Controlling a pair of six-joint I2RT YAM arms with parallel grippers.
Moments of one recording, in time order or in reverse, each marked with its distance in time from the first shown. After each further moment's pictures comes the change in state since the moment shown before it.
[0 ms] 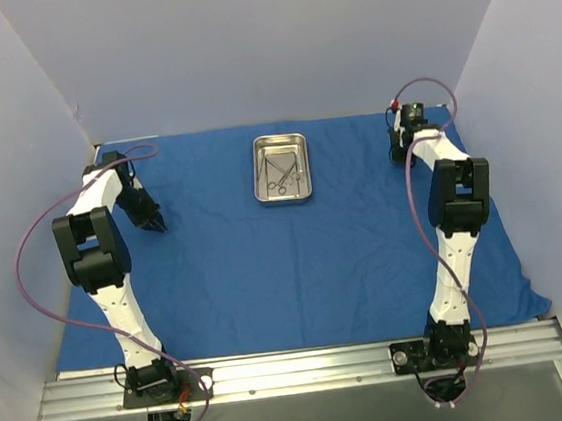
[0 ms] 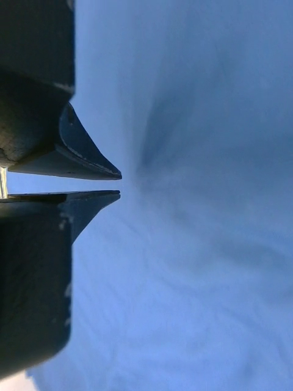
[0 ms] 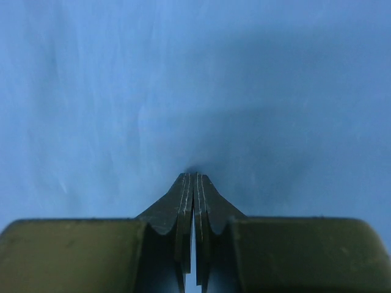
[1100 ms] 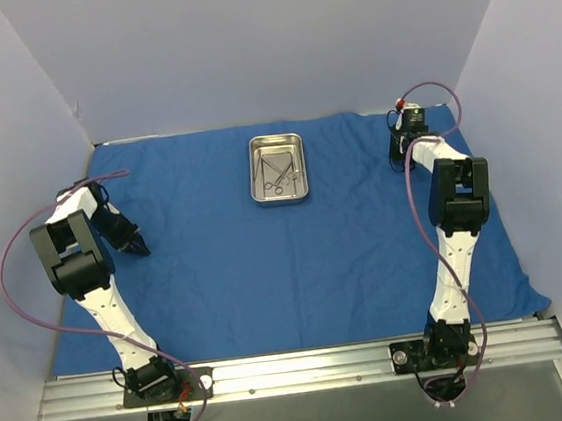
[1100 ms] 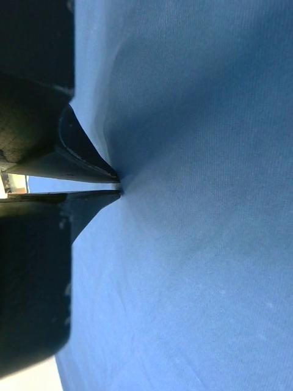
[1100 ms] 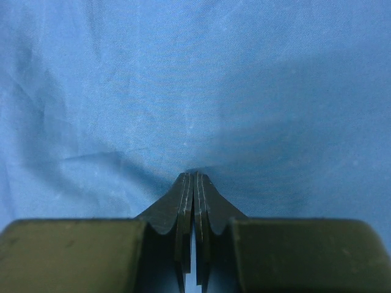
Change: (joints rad) left arm 0.185 -0.008 -0.150 -0.010 0.027 0.019; right arm -0.003 0.036 -0.040 0.193 -0.053 0.146
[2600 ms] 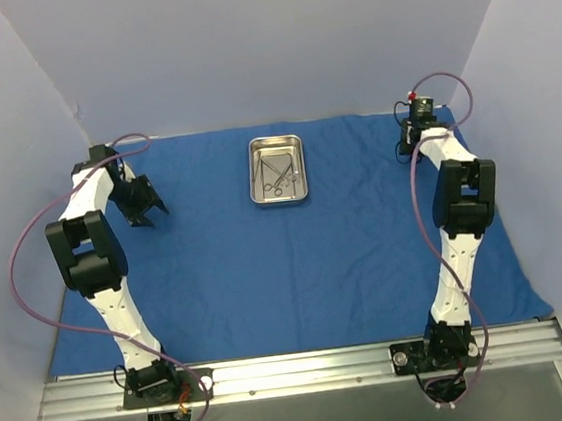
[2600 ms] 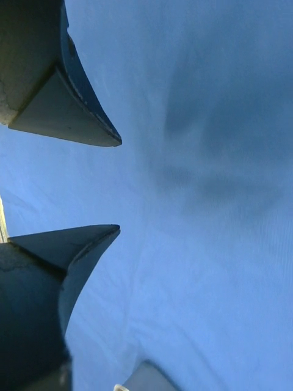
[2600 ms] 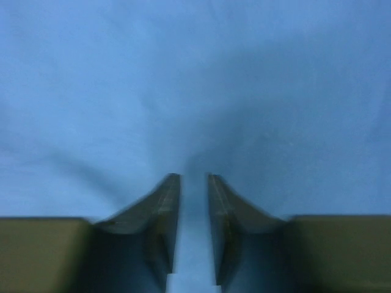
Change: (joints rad) left arm -0.143 -0.031 0.174 0.049 0.058 0.038; right arm -0.045 -0.047 0.024 -0.107 0.124 -0.019
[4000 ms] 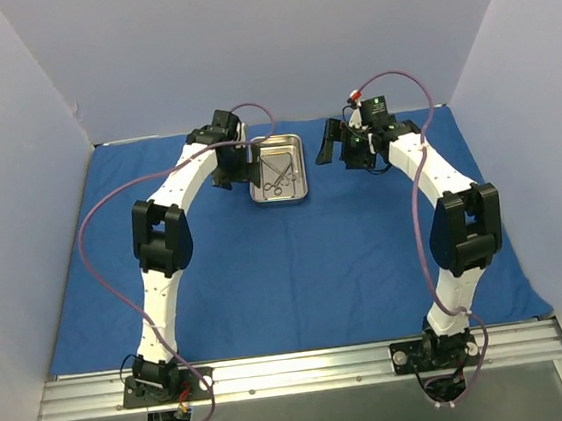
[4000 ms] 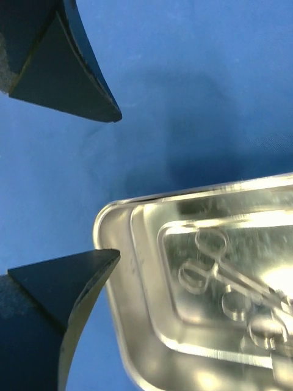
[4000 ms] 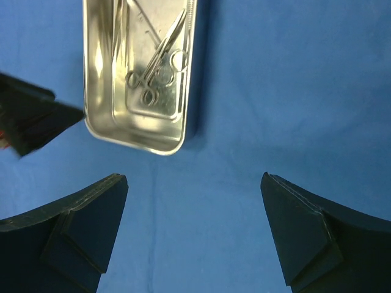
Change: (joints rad) left arm -0.574 0.227 0.444 0.042 -0.180 0.079; right arm 0.330 -0.375 -0.141 -0.203 -0.418 0.336
